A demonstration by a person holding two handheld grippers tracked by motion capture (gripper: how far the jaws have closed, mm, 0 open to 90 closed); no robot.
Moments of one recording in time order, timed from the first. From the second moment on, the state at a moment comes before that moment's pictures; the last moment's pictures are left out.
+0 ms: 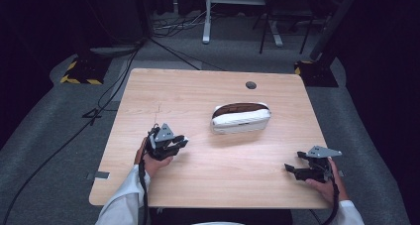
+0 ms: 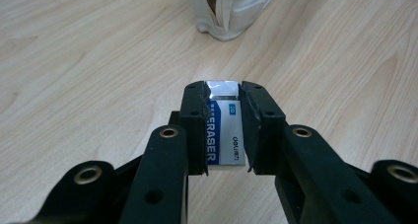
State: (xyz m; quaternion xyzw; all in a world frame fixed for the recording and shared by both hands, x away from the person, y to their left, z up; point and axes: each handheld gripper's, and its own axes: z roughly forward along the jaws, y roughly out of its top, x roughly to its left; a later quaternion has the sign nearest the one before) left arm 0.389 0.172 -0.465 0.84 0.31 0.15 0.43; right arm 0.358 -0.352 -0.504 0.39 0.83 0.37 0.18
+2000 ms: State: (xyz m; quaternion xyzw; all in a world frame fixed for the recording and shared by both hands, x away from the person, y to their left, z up) left arm 0.443 0.087 -0.380 0.82 0.22 0.16 0.50; right arm 0.358 -0.352 -0.504 0.39 0.83 0.37 0.18
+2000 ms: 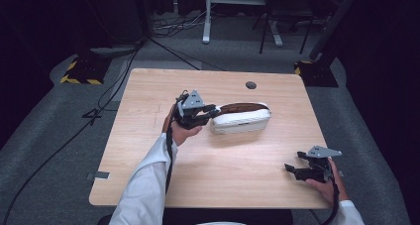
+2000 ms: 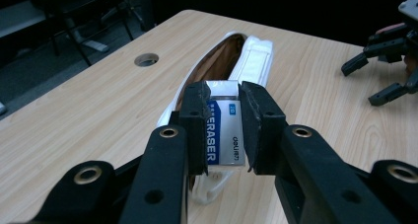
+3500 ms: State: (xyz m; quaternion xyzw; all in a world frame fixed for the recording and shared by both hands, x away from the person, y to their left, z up) left arm 0.503 0.020 -0.405 0.85 0.23 0.14 0.45; right arm 0.357 -0.352 -0.504 0.39 0.83 0.37 0.18
